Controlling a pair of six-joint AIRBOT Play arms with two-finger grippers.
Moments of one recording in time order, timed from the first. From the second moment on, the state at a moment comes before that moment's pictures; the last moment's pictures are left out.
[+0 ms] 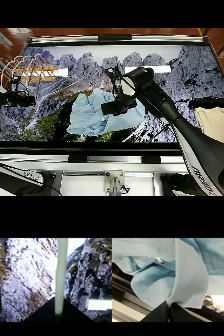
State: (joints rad) left arm 0.45 -1.77 1.41 1.32 -0.93 -1.06; right arm 0.70 -1.46 1.60 -1.42 1.47 1.86
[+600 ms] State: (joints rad) left arm 0.45 -1.71 1.49 1.32 -0.94 -1.12; right arm 0.70 -1.46 1.60 -1.45 1.47 1.86
